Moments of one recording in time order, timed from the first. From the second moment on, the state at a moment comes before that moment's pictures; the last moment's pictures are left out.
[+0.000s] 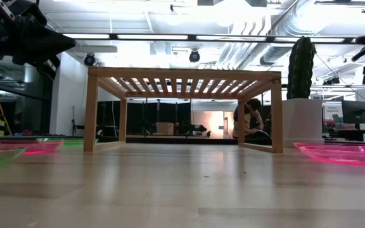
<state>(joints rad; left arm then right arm) -0.20 0.01 0.06 -0.04 -0.24 -0.35 0.75 1.26 0.58 -0.93 0.20 2.19</state>
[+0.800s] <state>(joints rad) -0.20 0.01 0.06 -0.04 -0.24 -0.35 0.66 1.26 0.48 -0.70 0.25 2.19</state>
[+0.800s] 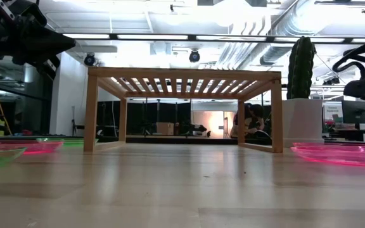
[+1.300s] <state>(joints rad) -0.20 0.01 0.06 -0.04 -0.24 -0.35 0.66 1.10 0.47 -0.68 0.32 2.12</state>
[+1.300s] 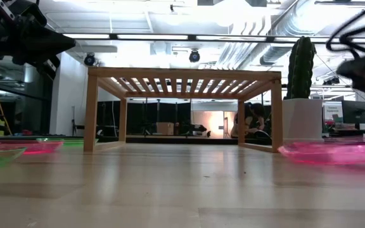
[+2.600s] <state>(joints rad) -0.20 0.01 0.06 -0.04 -0.24 -0.35 0.64 1.26 0.47 -0.56 0.61 1.82</state>
